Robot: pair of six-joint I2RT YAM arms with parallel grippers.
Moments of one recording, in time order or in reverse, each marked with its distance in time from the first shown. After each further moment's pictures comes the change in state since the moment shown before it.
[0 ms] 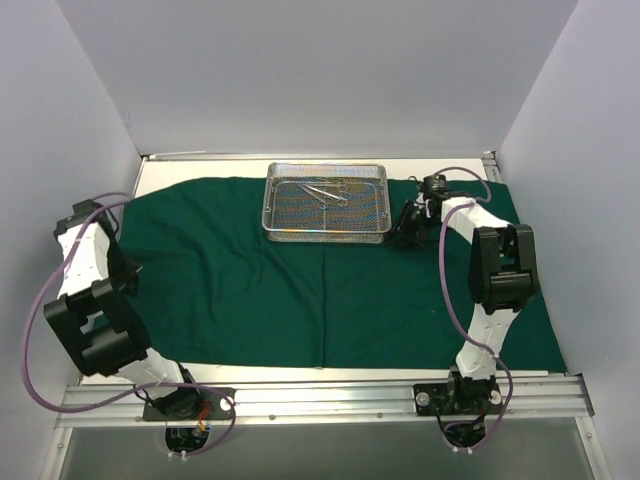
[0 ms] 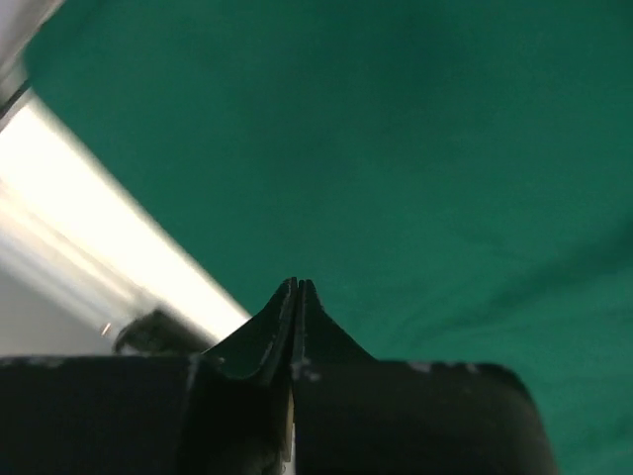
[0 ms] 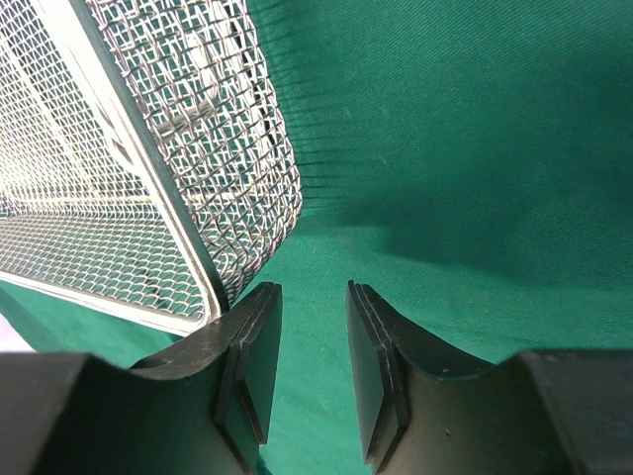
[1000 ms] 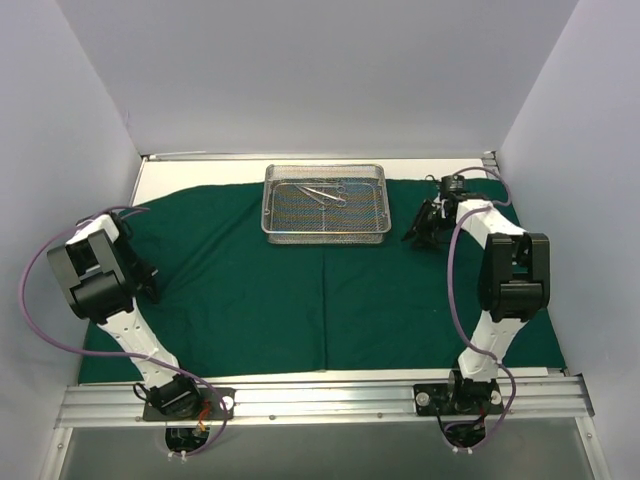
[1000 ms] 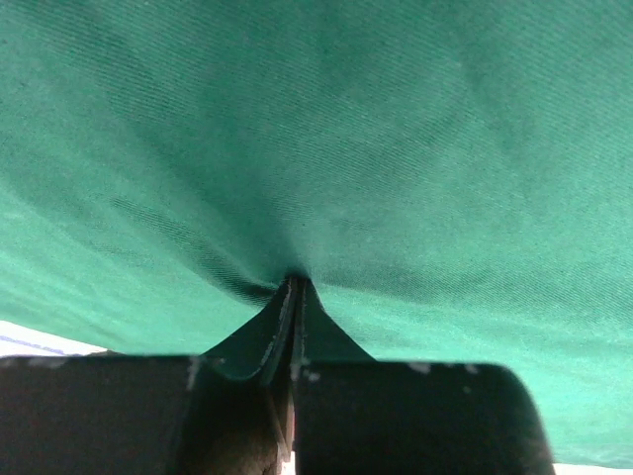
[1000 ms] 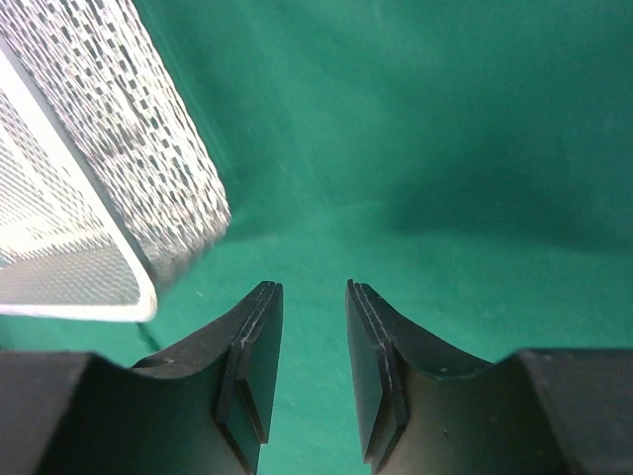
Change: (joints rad) left arm -0.013 0.461 0.127 0.063 0.172 0.069; right arm -0.082 -0.060 -0.019 -0.022 0.077 -0.011
